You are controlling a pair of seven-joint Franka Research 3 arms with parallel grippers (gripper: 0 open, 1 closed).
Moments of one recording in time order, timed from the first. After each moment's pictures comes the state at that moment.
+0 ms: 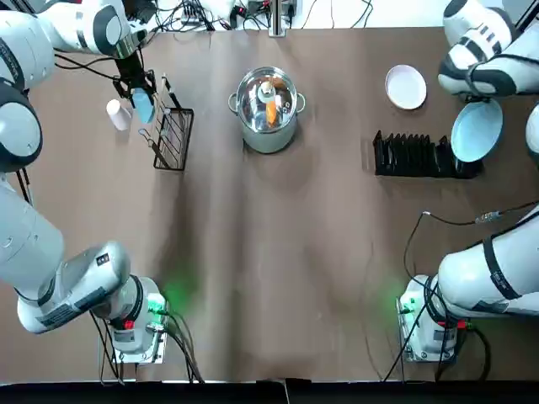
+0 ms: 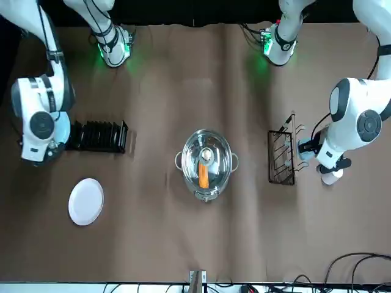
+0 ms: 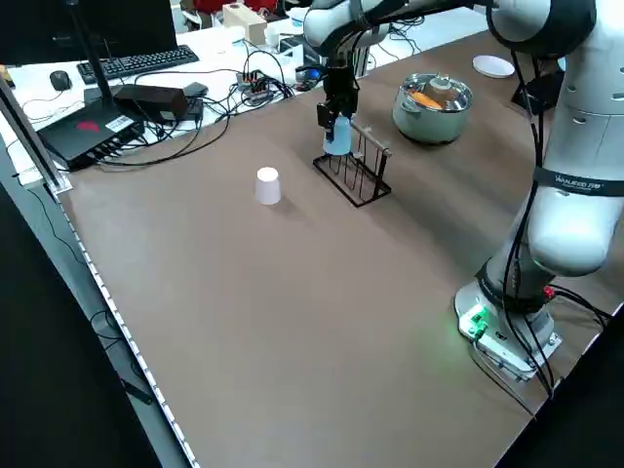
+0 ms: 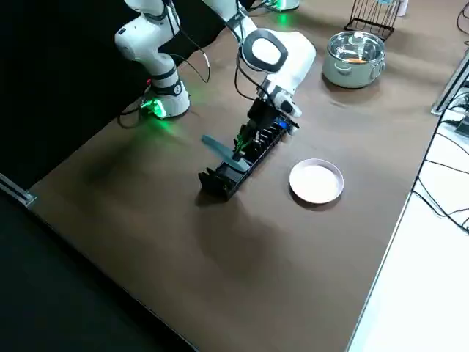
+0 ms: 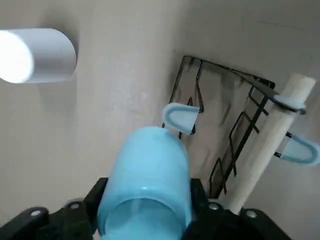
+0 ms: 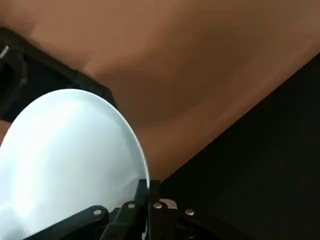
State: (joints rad) left arm 0.43 0.28 -0.48 -1.96 0.16 2.00 -0.33; right arm -0.09 0.22 -0.01 -2.07 -0.88 1.93 -0.31
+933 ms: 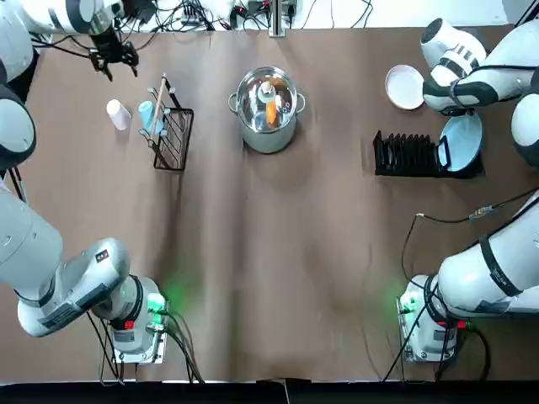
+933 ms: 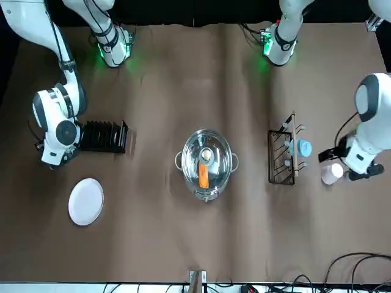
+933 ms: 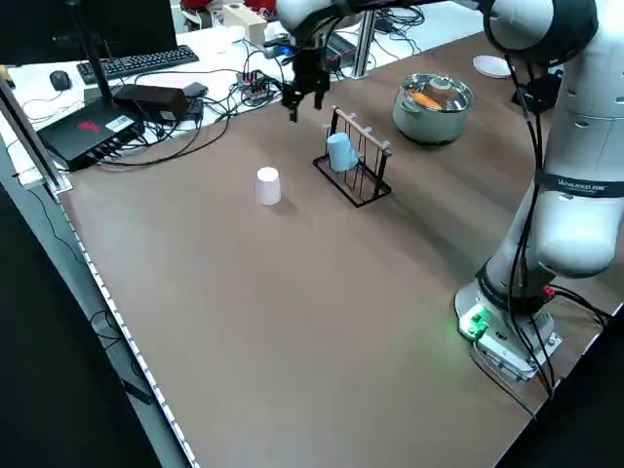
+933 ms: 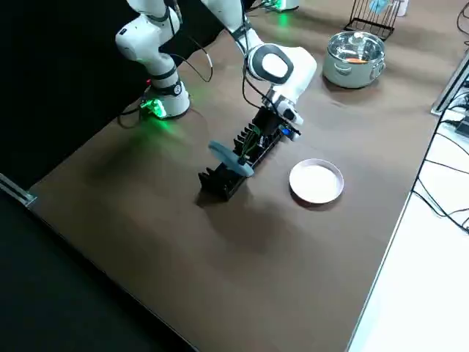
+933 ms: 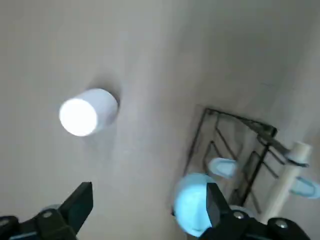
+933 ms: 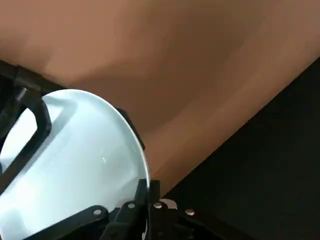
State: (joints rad) left arm 0.53 0.29 -0.47 -1.82 0.19 2.03 -0.17; right arm -0.03 0.31 -0.01 -2.09 -0.93 1.95 -0.12
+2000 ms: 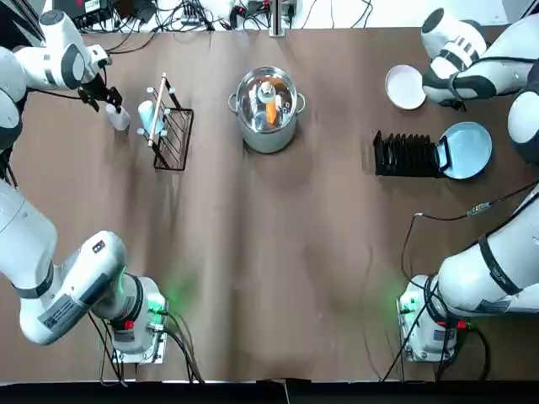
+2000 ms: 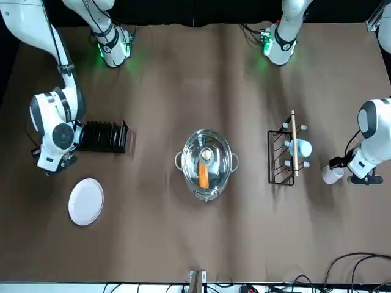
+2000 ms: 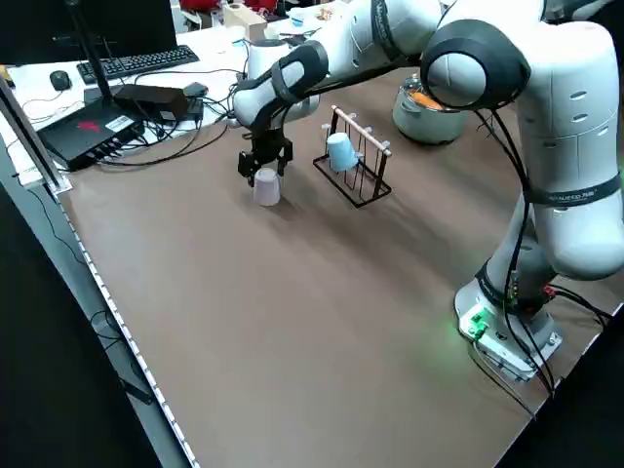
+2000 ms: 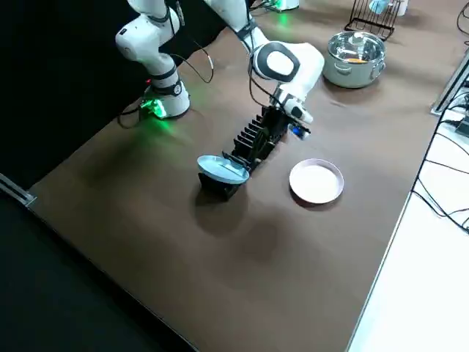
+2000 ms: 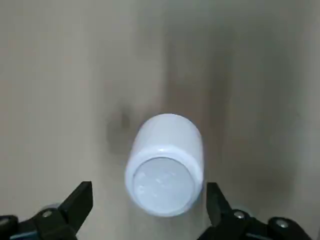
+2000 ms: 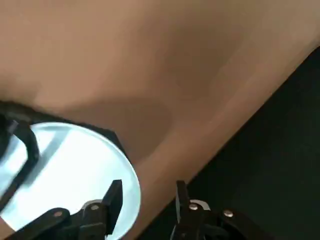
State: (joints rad) left arm 0.73 0.54 -0.47 -1.90 0.44 2.35 0.03; right arm -0.03 0.33 -0.01 -2.01 -0.89 1.98 -0.09
